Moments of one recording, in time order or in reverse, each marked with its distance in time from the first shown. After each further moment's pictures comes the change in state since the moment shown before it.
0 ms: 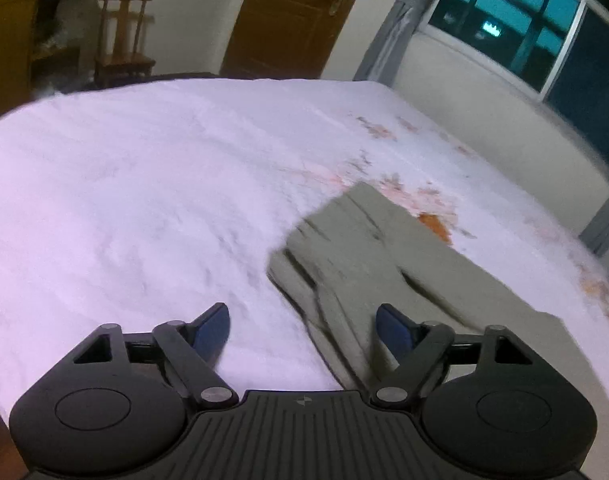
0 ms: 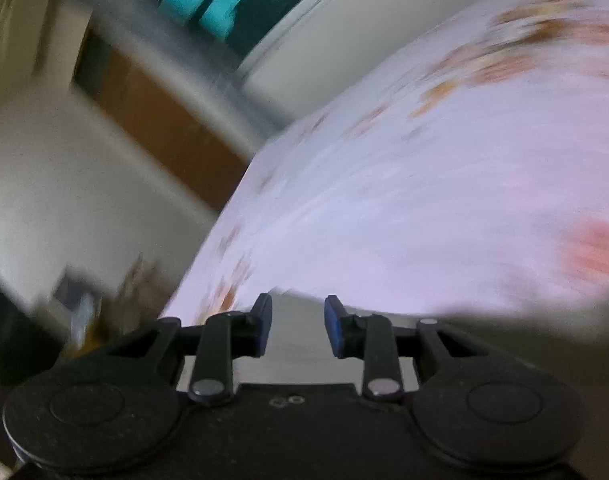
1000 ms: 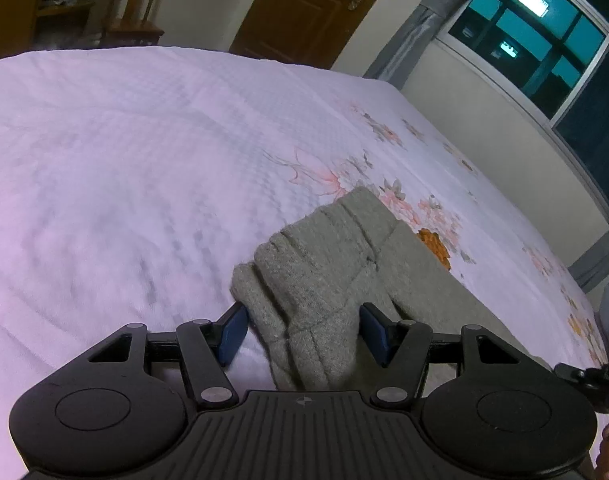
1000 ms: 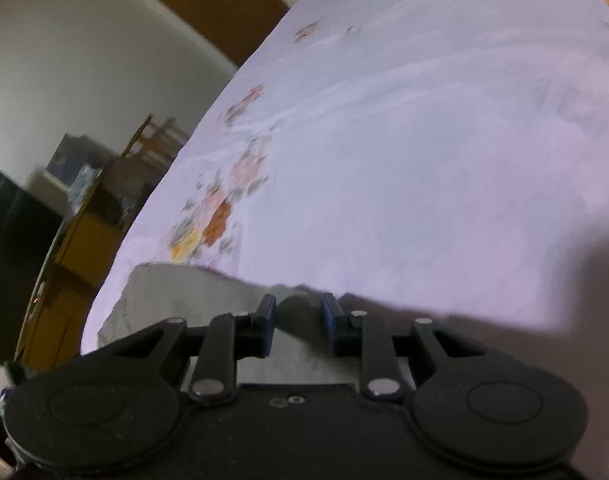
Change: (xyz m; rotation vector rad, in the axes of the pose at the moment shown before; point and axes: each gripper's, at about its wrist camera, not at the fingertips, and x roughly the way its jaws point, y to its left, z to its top) left arm 0.041 -0.007 0.006 -0.144 0.022 -0.058; right arm 0.235 0.025 0.019 -0.111 0.422 0.080
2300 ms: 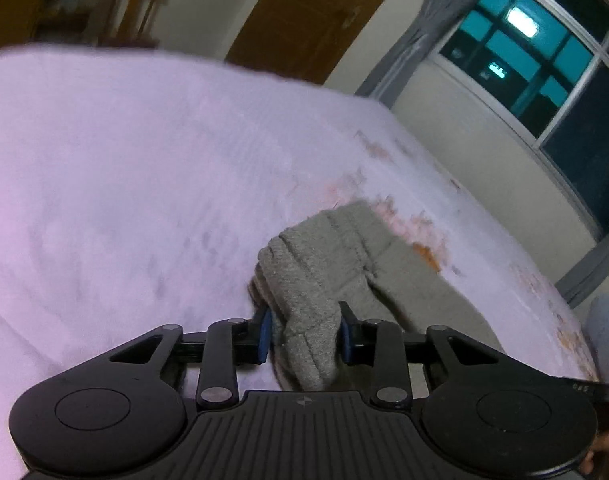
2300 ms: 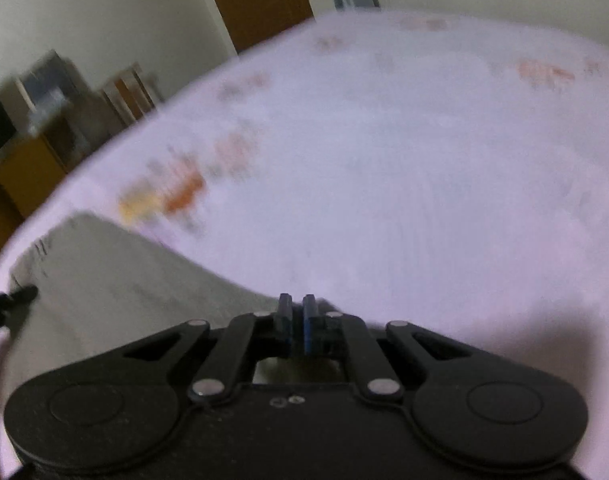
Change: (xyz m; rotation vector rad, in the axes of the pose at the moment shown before) left arm 0.010 0.018 -0.007 -0.057 -0.048 -0.068; right arm 0.044 0.041 -0.007 -0.312 -0.034 -0.284
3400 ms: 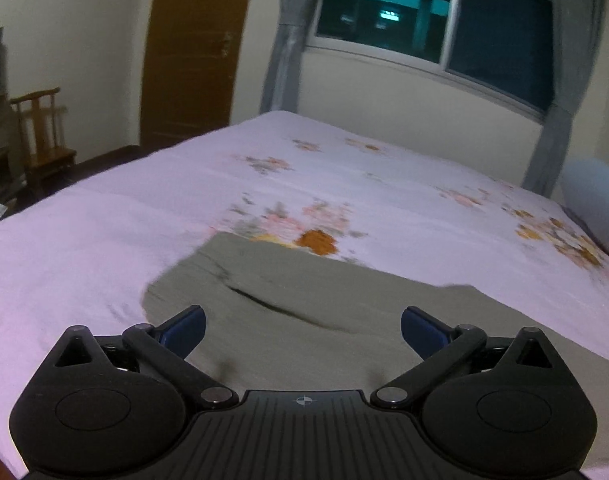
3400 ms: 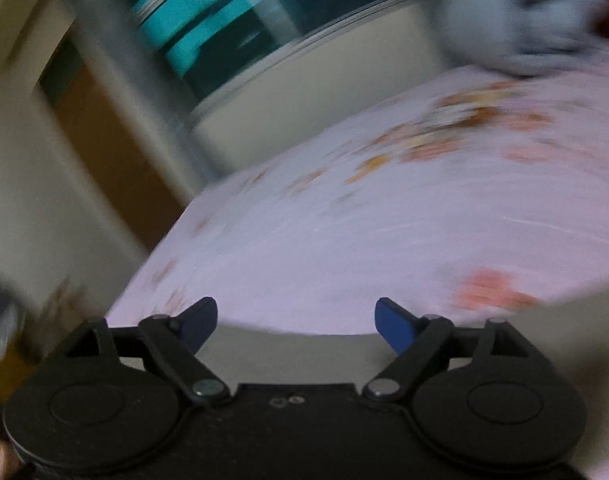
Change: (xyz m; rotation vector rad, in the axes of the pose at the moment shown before) left arm -0.100 -0.128 -0.025 0.512 -0.044 -0.024; right arm -0.350 -0.049 -0.198 0.540 -0.573 -0.240
